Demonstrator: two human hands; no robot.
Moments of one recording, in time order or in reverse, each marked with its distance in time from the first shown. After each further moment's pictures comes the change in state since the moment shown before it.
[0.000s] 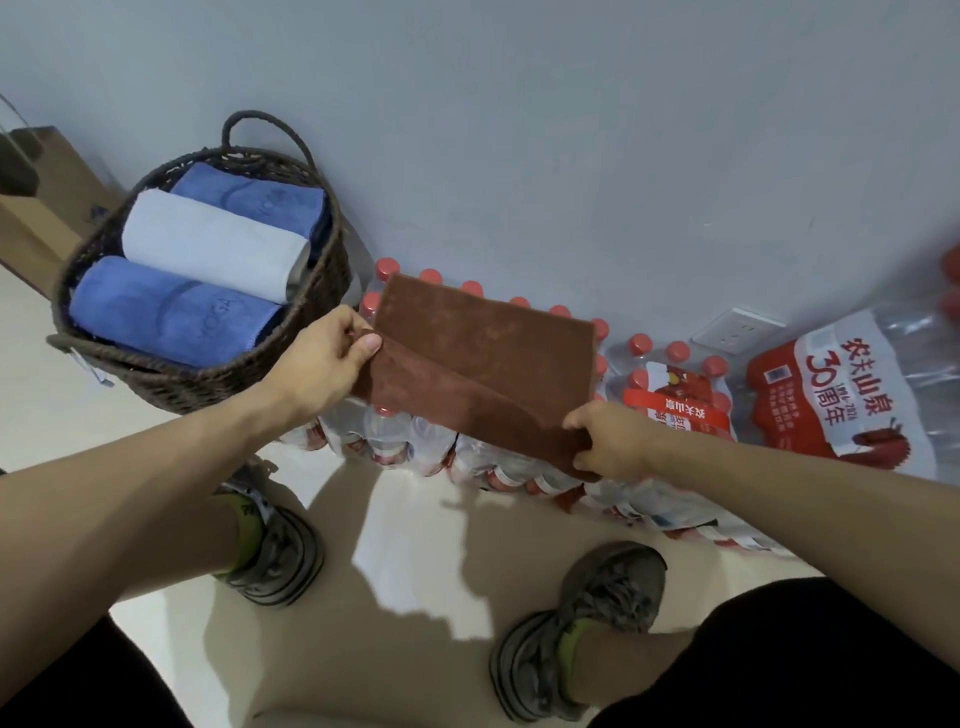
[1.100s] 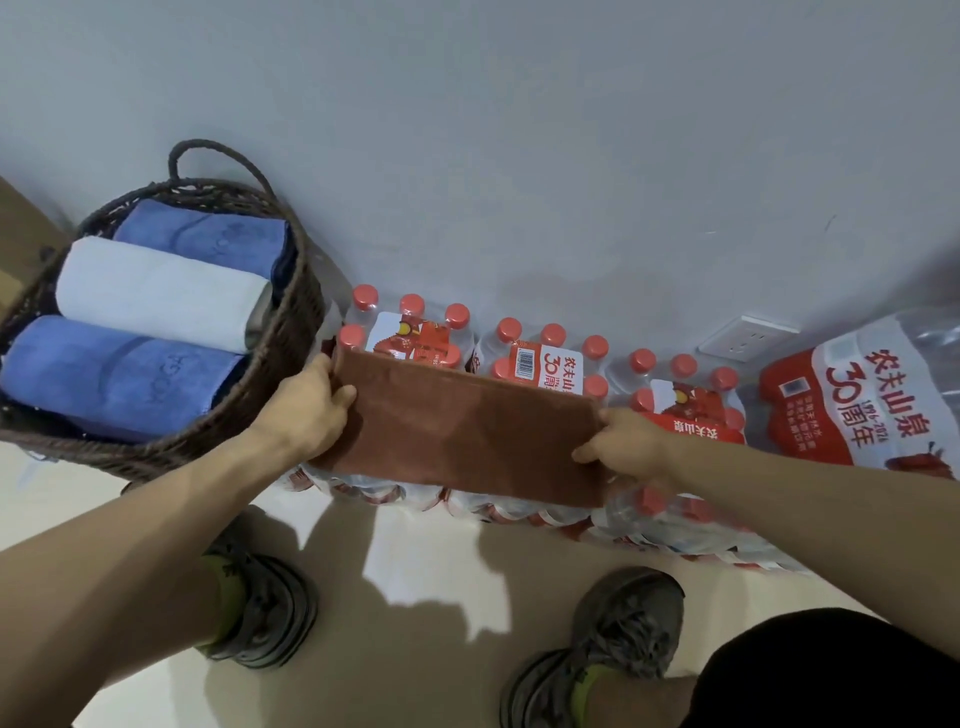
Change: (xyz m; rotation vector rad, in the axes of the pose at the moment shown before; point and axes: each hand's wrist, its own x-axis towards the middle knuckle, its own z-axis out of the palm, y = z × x) left_hand 0.031 -0.006 0.016 0.235 -0.116 -0.287; right_hand 0.036 0.027 -0.007 0.849 -0.004 0.383
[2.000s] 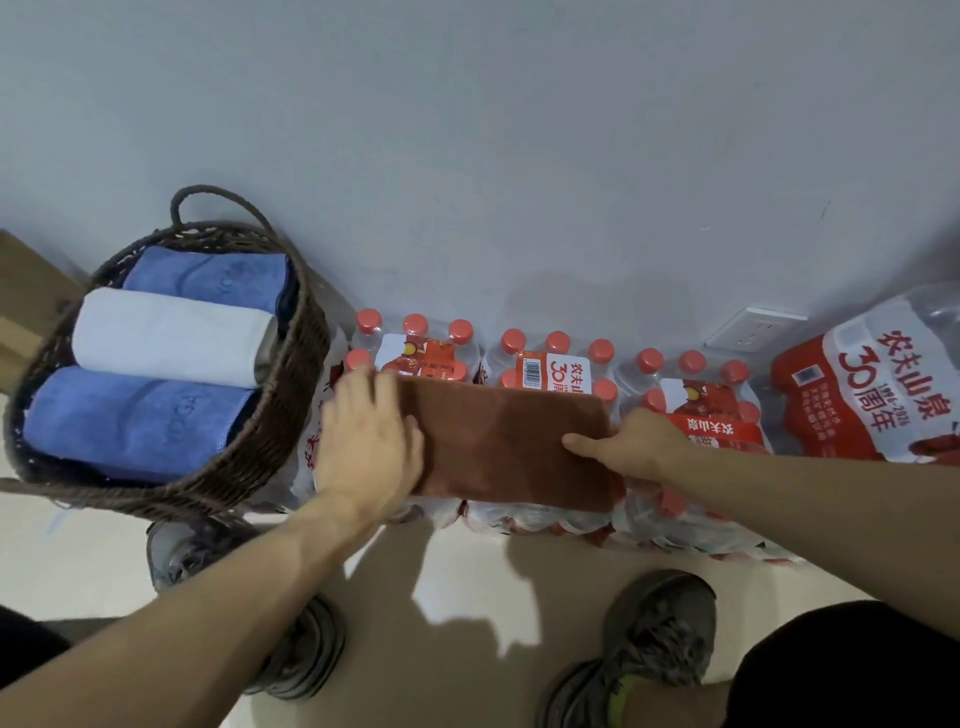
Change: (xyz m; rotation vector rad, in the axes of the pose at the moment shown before) left_hand -0.031 0.033 0.036 0.429 0.357 0.384; right_hand 0.004 0.000 0.006 -0.388 0.306 0.018
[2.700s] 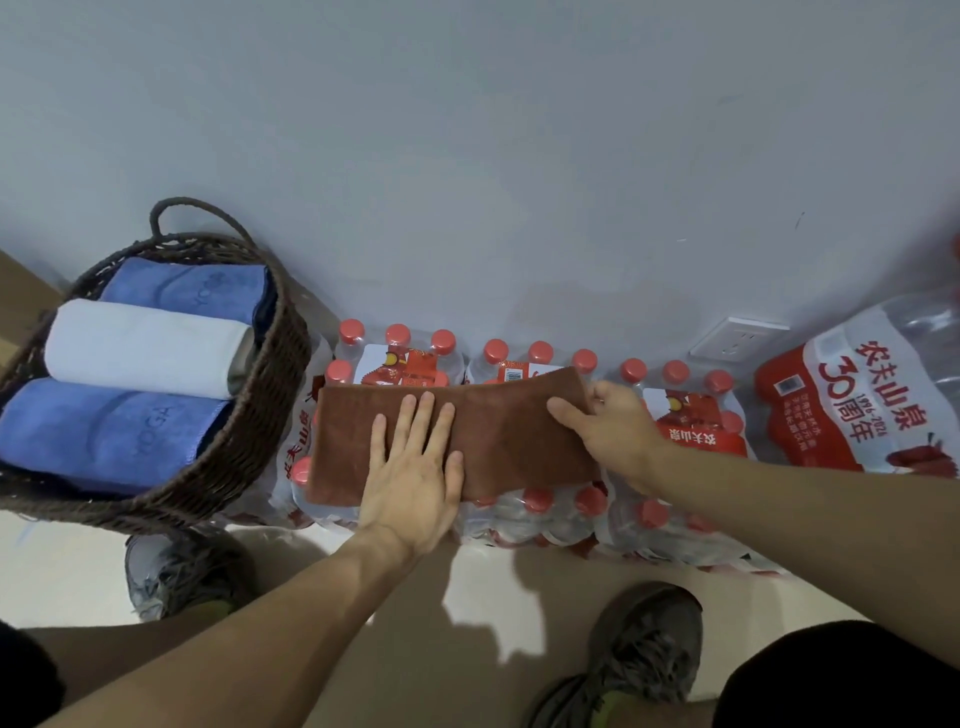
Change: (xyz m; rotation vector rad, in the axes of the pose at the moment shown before) left_hand -0.019 0.042 0.054 0.013 -0.224 0.074; right_hand 0.003 -0.009 -0.003 0.859 0.022 -0.230
